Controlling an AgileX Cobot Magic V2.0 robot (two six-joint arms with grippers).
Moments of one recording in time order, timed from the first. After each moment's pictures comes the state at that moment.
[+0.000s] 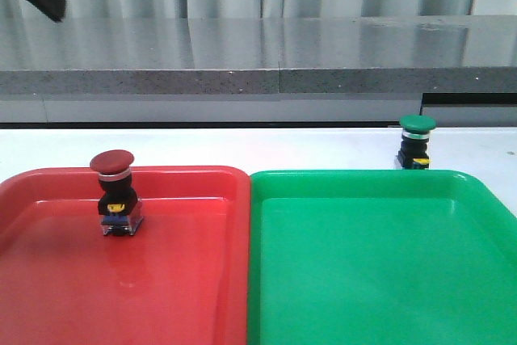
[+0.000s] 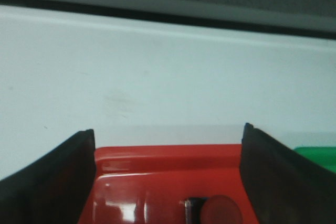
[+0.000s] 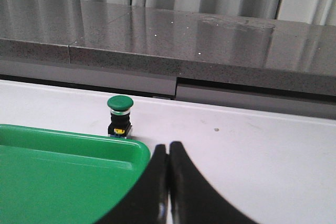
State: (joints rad) left arm -0.23 1.32 -0.98 -0.04 0.43 -0.25; right arm 0.03 -0.01 0.03 -0.01 0.08 -0.06
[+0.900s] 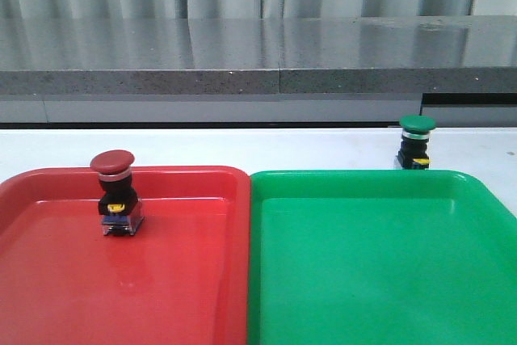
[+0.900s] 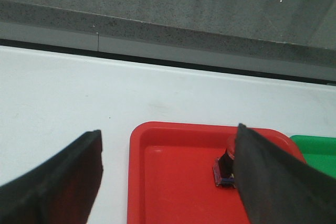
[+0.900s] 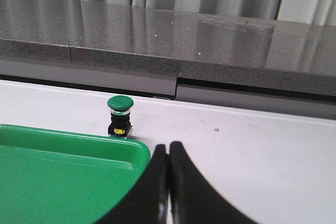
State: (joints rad) left arm -0.16 0.40 -0.36 0.03 0.33 -0.25; right arm 0.03 -0.01 0.03 -0.01 0.08 -0.06
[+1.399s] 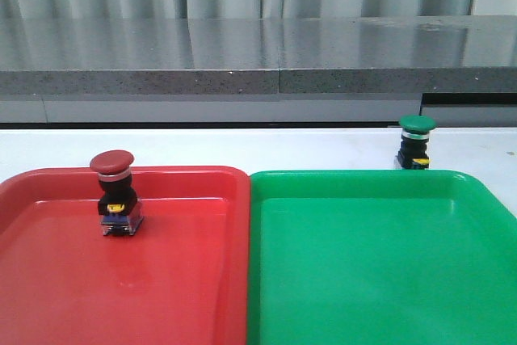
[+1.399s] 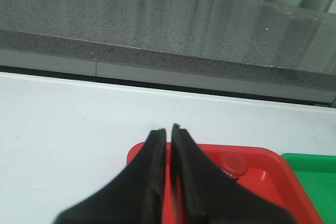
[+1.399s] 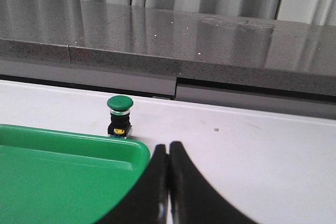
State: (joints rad) left arm -0.16 0.31 -0.35 0.03 0.33 -0.25; right arm 0.03 -0.01 0.03 -0.01 0.08 -0.06
